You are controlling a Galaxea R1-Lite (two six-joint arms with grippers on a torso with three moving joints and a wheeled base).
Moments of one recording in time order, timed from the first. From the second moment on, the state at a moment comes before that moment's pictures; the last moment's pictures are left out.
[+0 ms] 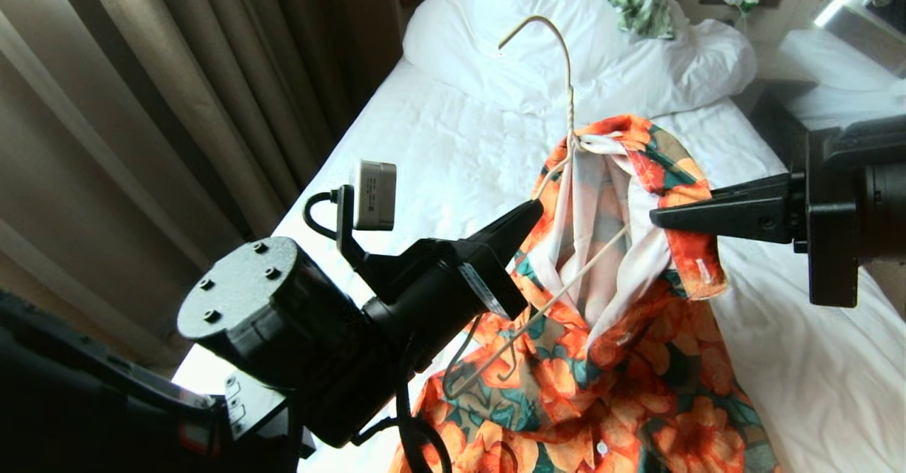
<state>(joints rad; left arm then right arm) -0.92 1.80 -0.65 -1.52 0.04 -0.40 0.65 1.34 -1.32 0.30 0.21 -0.15</state>
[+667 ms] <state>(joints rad) -0.90 1.75 -0.62 -1.52 0.02 -0.38 0.65 1.33 -1.28 0.20 0.25 -0.15</state>
